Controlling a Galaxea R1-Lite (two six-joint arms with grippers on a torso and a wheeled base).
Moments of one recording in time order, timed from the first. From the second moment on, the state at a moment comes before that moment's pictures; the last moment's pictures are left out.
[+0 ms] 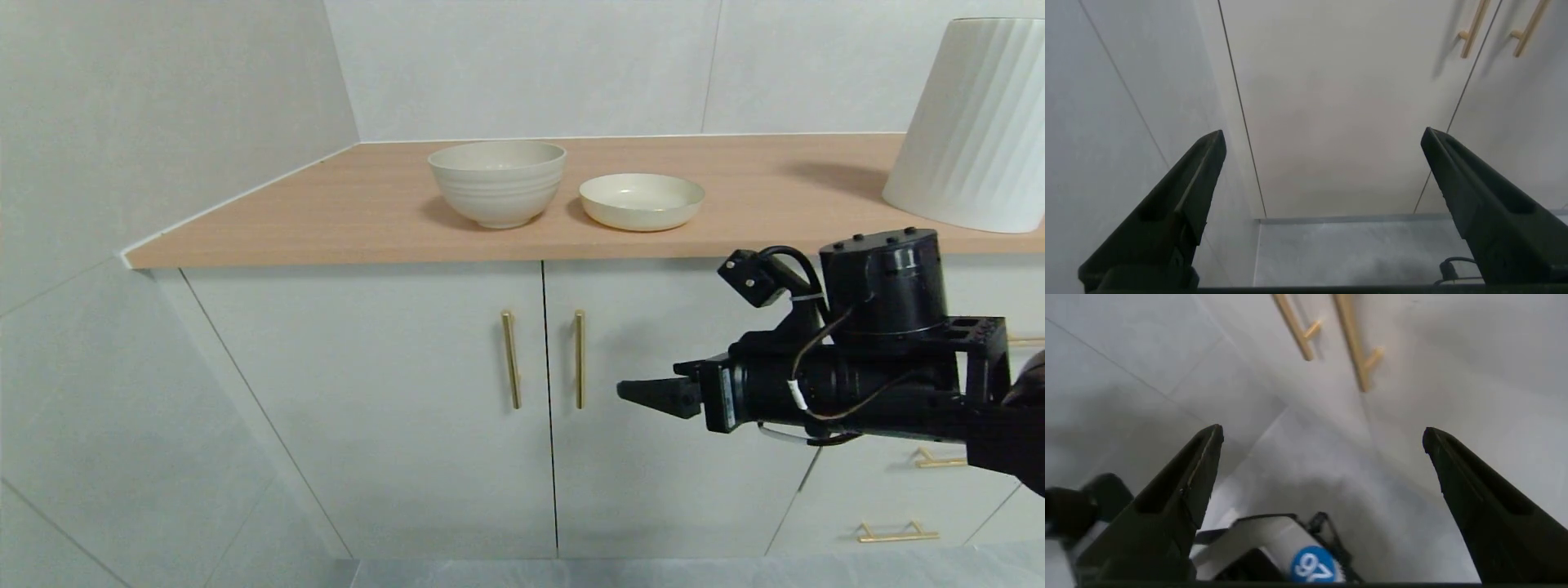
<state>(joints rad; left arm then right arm) 0.00 0.00 0.00 0.00 -0.02 0.01 0.61 1.66 -0.90 -0.36 0.26 0.22</state>
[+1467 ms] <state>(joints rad) 0.00 0.00 0.00 0.00 -0.02 0.01 0.72 2.07 -1.00 -0.90 0.16 0.38</state>
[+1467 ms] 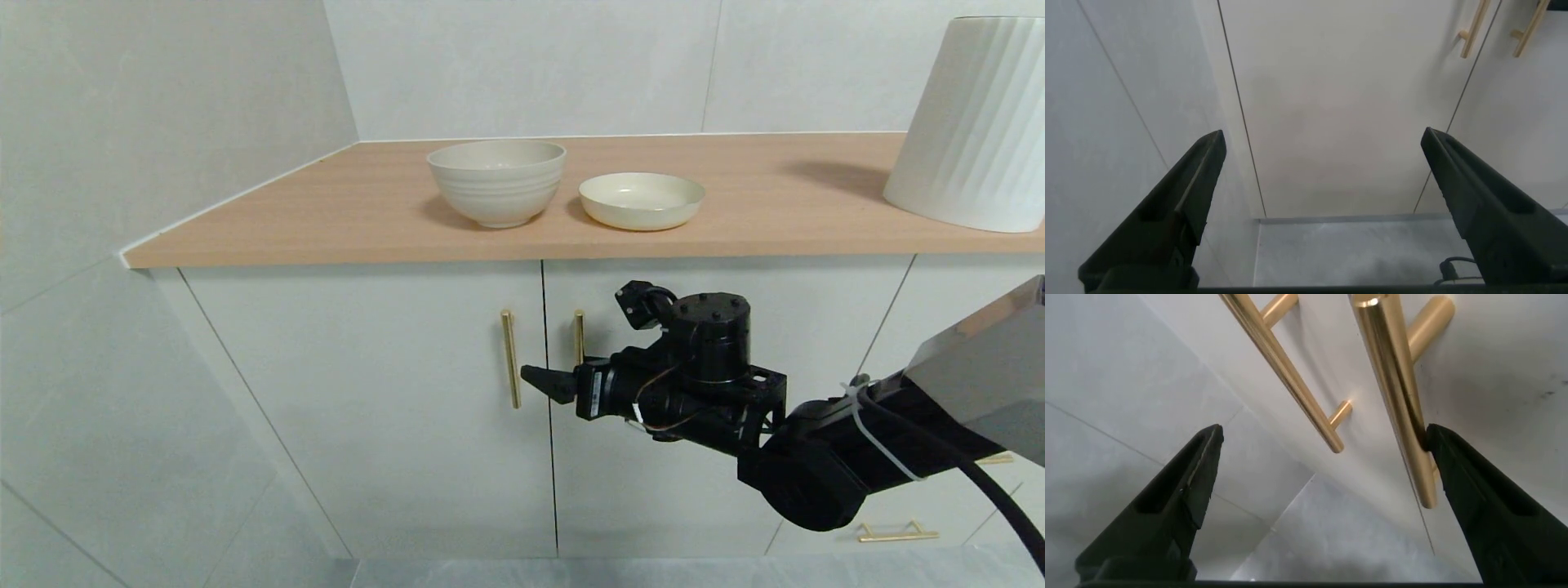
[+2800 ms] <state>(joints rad) 0.00 0.00 0.00 -0.01 -0.03 0.01 0.76 1.84 -0.76 -0.83 0.39 0.42</state>
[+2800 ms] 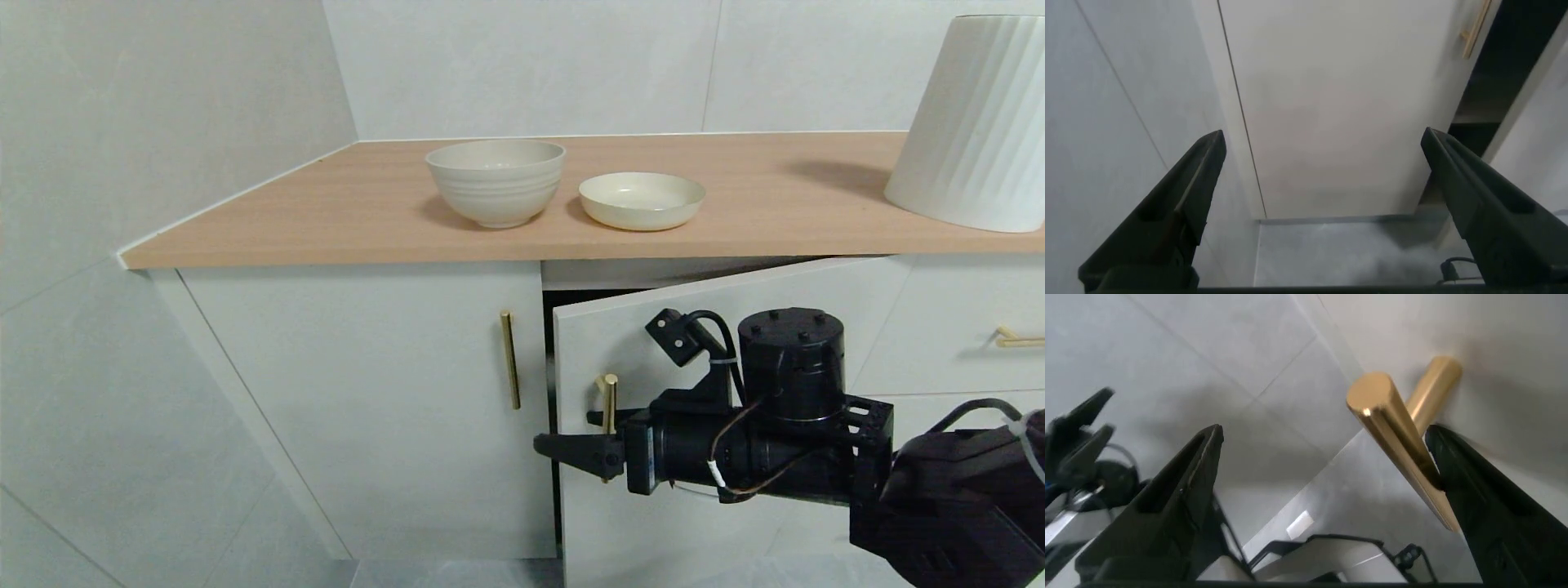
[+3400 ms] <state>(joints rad) -0.02 0.35 -0.43 0.14 -0.42 0.01 0.76 1.81 -0.72 -0.84 0.39 0.42</state>
